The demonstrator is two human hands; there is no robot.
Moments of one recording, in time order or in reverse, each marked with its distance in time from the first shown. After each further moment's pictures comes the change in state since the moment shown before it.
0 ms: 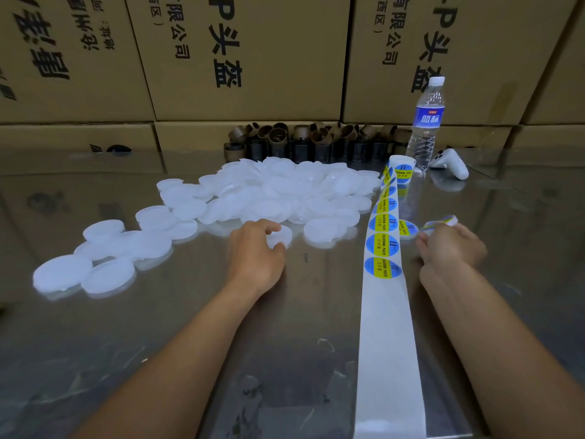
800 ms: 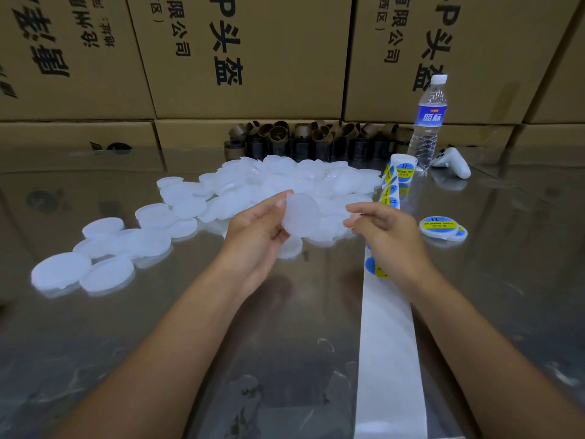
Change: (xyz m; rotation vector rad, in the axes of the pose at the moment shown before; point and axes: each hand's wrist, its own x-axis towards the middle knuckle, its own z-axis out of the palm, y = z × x) left_hand -0.001 0.021 -0.018 -1.207 -0.254 -0.199; right_hand -0.048 0.010 0.009 -0.425 -0.804 -0.424
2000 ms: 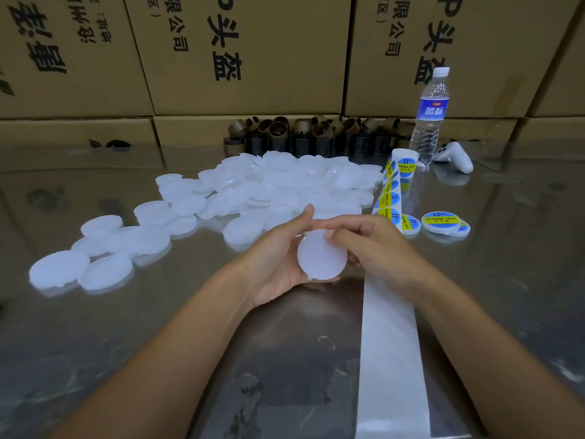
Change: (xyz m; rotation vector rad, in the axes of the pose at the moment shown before) left_hand -0.011 -0.007 0.011 0.057 -0.372 -0.378; right_hand -0.012 -0.008 0.006 0.021 -0.427 -0.034
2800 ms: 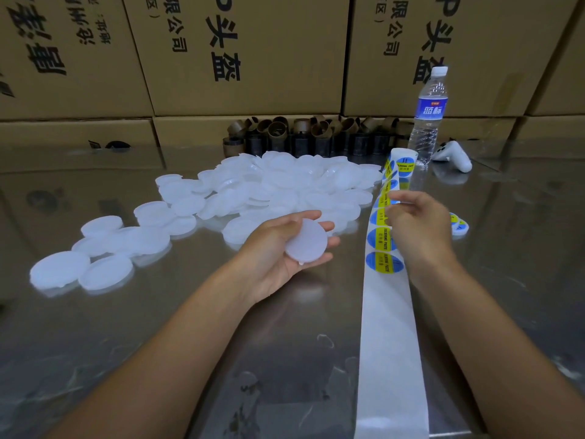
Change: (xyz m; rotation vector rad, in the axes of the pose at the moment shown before) left_hand 0.004 -0.001 -0.005 -0.113 0.150 0.135; right_hand 0.010 0.006 -0.027 0.004 0.772 0.162
